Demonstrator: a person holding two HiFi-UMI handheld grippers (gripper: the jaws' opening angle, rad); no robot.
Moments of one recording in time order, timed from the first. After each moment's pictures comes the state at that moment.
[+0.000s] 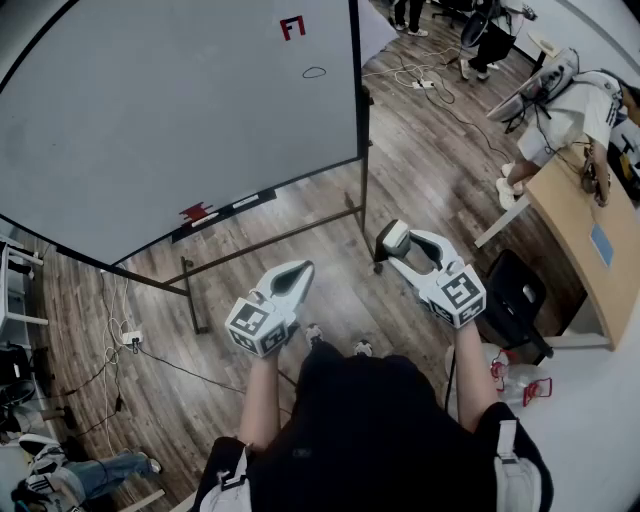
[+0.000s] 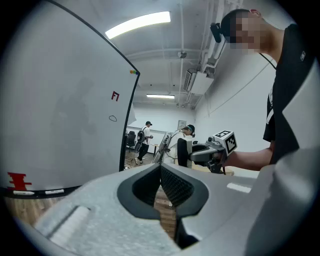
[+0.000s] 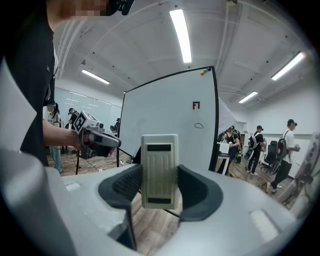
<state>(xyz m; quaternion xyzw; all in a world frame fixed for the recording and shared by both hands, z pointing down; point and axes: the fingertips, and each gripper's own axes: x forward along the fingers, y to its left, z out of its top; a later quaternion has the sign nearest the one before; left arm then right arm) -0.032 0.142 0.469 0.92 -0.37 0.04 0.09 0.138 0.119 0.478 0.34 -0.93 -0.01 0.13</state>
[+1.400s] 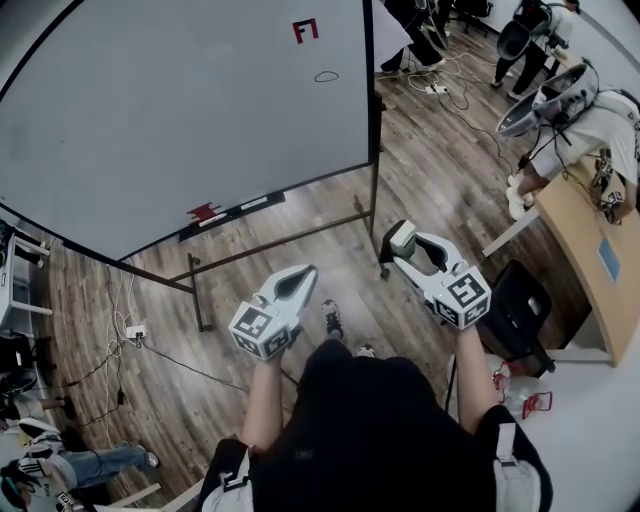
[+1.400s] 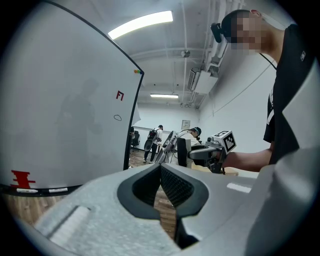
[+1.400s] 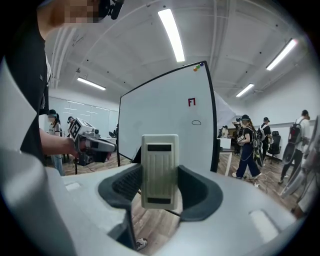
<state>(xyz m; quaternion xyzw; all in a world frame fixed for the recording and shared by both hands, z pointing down) -0.039 0.132 0.476 0.92 -0.39 0.04 0.10 0.137 0.094 0.486 0.34 -0.94 0.03 0.11</state>
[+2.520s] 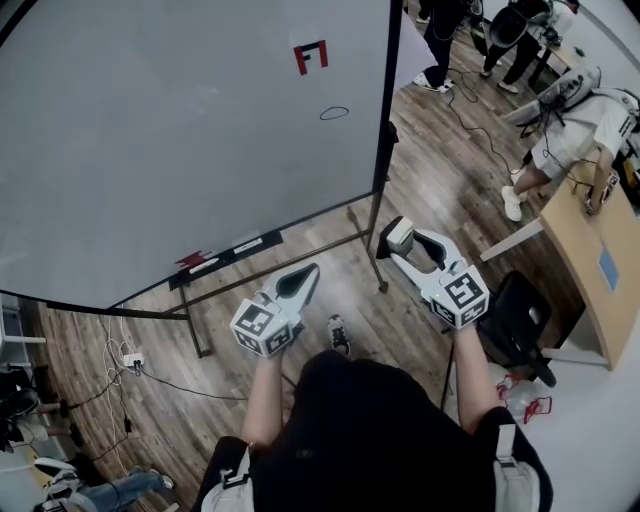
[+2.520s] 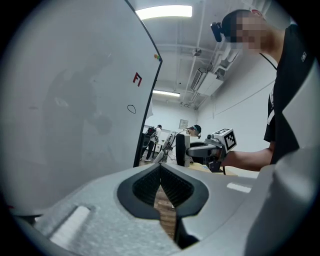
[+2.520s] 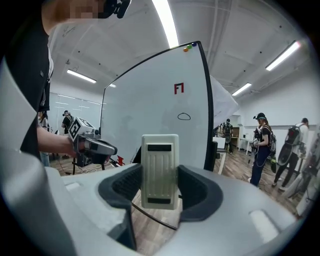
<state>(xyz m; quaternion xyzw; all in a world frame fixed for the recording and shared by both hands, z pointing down) -0.070 -0.067 0.502 0.93 -0.34 0.03 0.13 0.097 -0.095 0.493 0.37 -0.92 0.03 0.13</state>
